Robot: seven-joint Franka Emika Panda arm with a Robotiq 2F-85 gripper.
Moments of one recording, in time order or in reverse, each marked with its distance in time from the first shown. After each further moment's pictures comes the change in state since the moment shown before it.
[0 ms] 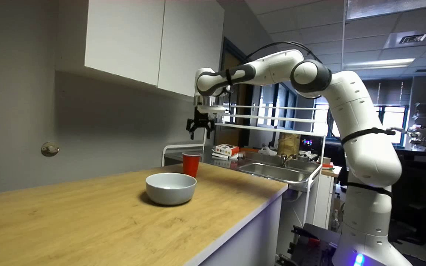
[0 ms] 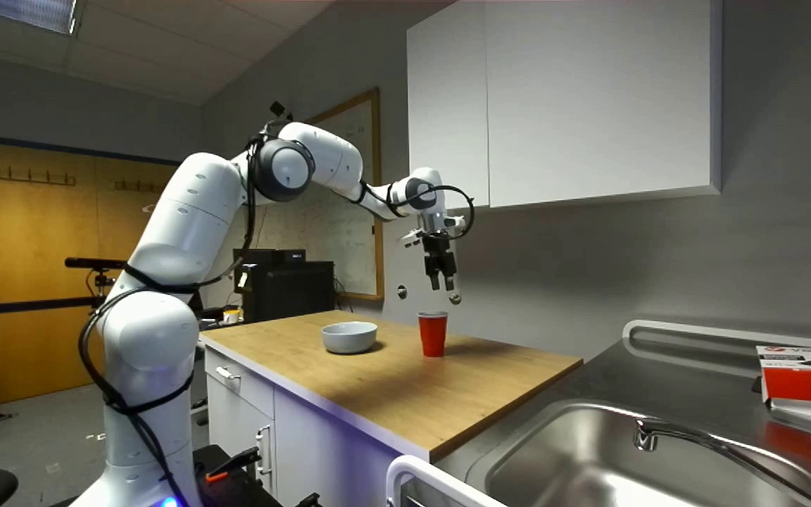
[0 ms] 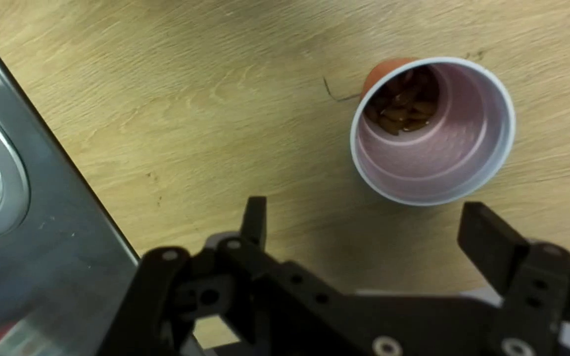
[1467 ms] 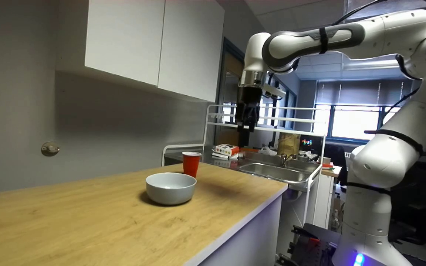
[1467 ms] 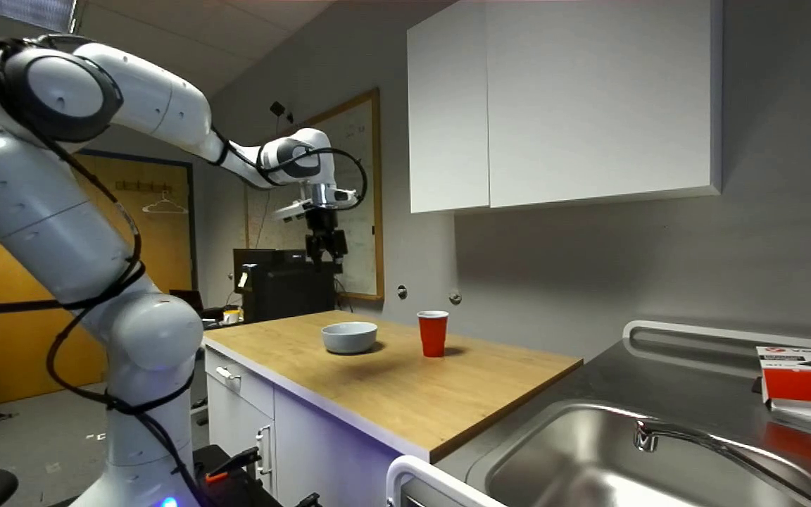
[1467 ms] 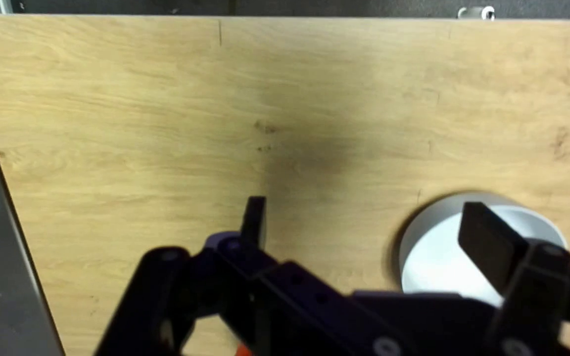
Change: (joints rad) arm 0.063 -0.968 0.153 -0.939 0.152 -0.007 -0.243
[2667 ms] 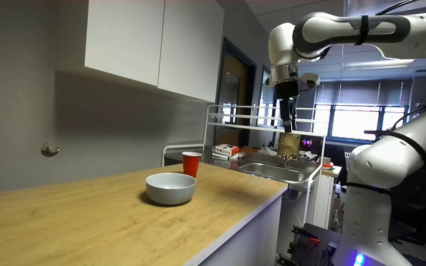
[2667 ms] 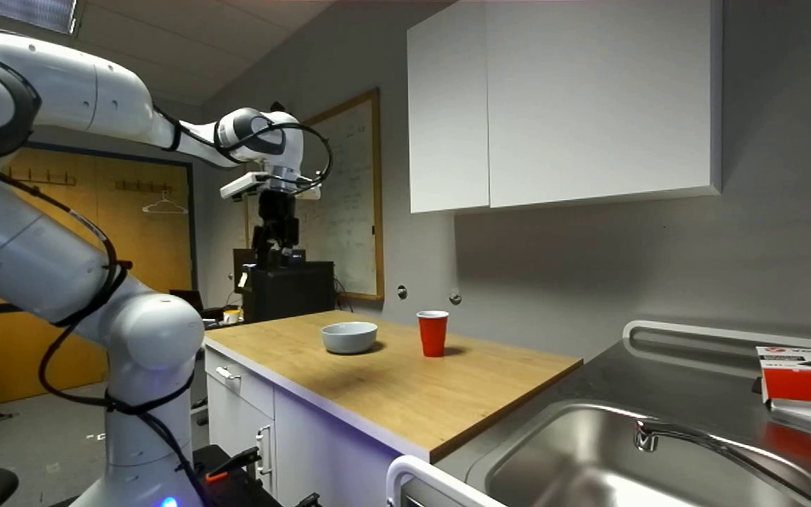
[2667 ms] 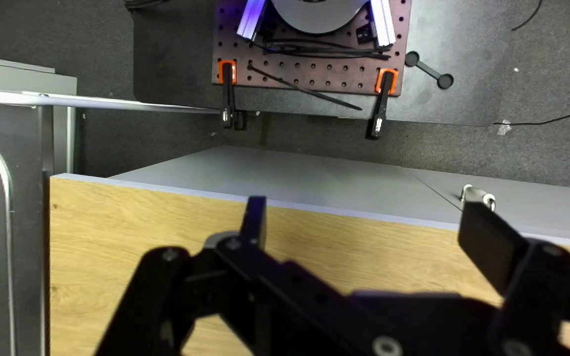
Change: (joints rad) arm 0.019 -0.270 -0.001 -0.070 0.002 -0.469 -0.103
